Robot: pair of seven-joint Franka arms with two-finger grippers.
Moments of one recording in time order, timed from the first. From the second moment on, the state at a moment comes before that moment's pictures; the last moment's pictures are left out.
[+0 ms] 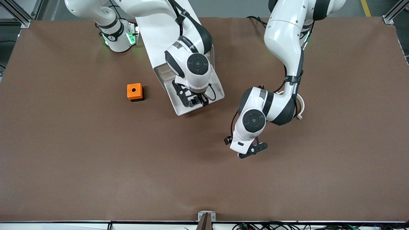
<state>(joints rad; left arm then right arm) -0.78 0.86 0.38 -1.23 -0.36 1.96 -0.75 0.86 0.55 -0.07 -1.46 0.13 1.81 1.78</state>
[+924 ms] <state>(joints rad) -0.87 0.86 0.32 -1.23 -0.36 1.96 -0.75 0.32 0.41 -0.09 -1.27 0.12 1.50 0.48</state>
